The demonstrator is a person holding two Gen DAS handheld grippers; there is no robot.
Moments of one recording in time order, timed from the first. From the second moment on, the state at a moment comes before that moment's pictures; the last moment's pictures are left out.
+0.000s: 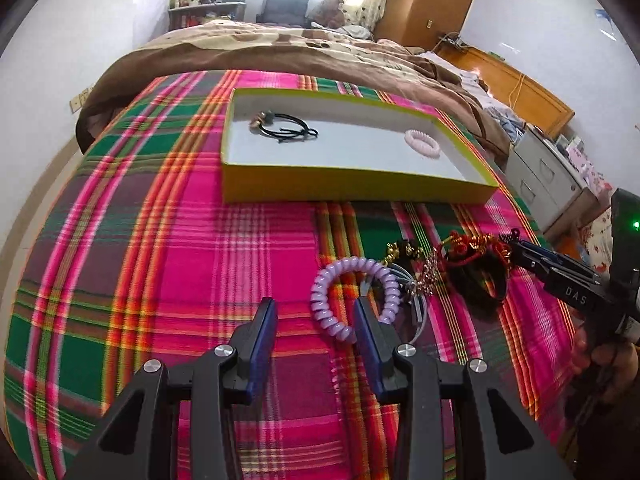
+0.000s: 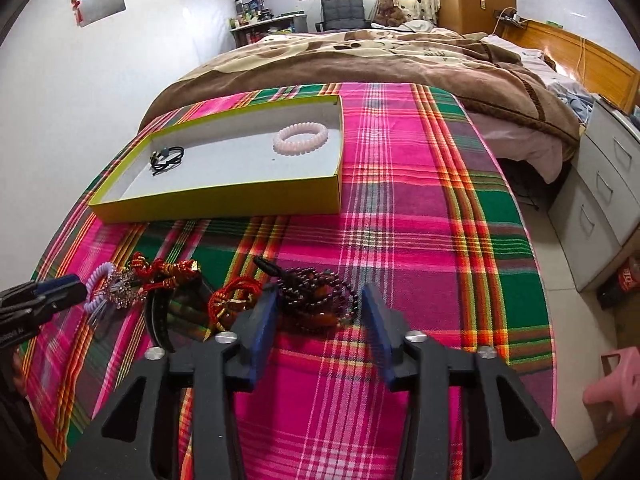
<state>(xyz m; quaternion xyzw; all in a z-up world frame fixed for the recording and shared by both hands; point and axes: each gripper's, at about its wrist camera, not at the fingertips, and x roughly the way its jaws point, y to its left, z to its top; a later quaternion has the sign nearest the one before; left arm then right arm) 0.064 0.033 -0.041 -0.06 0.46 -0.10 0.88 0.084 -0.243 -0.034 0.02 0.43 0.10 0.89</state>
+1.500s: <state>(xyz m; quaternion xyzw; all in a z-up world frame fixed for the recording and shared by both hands) 0.055 0.023 -0.027 0.01 0.44 -0.05 0.90 0.072 -0.254 -0.023 0.04 0.41 0.10 0.90</state>
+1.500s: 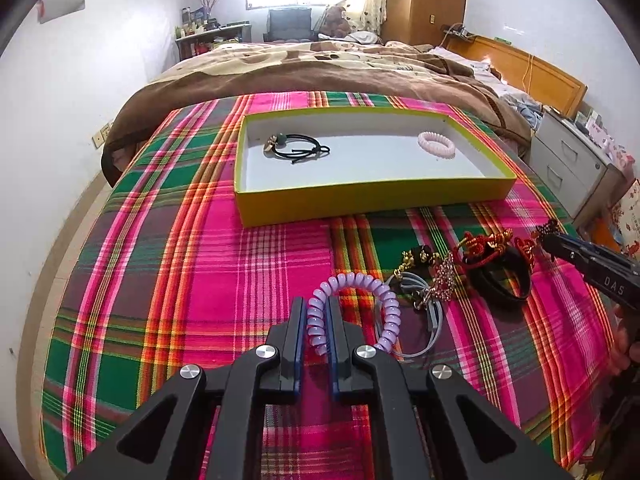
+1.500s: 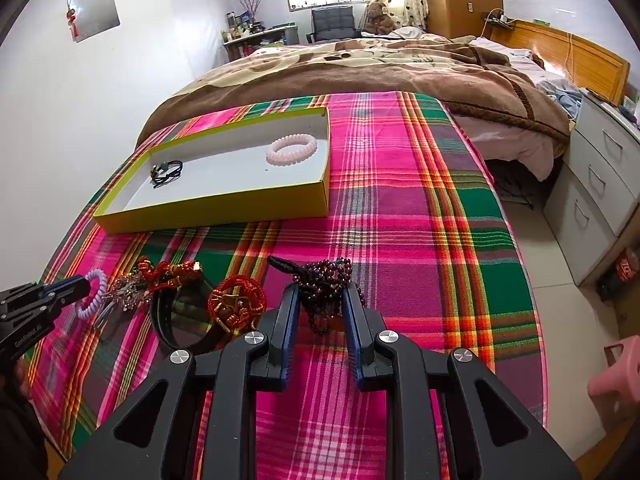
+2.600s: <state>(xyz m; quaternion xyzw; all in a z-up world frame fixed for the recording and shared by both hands) 0.122 0.048 0.019 -0.02 0.40 -0.05 0.92 0.135 -0.204 0.027 0.02 0.38 0.13 0.92</state>
